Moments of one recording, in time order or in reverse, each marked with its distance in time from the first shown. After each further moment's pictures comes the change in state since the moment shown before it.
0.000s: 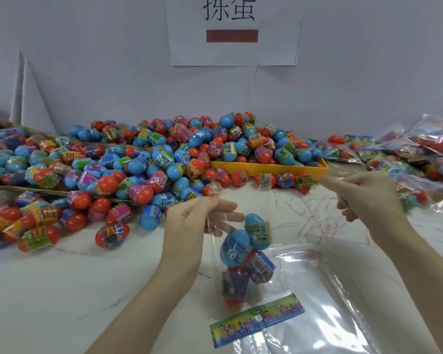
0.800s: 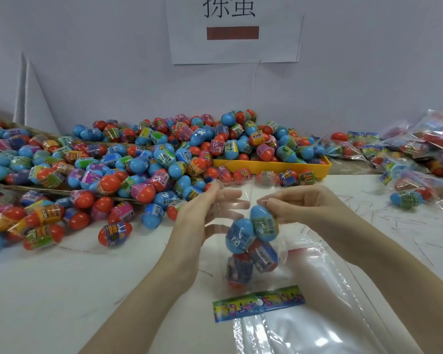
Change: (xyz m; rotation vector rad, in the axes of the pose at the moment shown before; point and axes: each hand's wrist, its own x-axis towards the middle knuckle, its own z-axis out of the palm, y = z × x) left_hand 0.005 -0.002 -0.001 -0.077 -0.150 -0.205; right_hand -0.029 -0.031 0.022 0.476 -0.754 -0.050
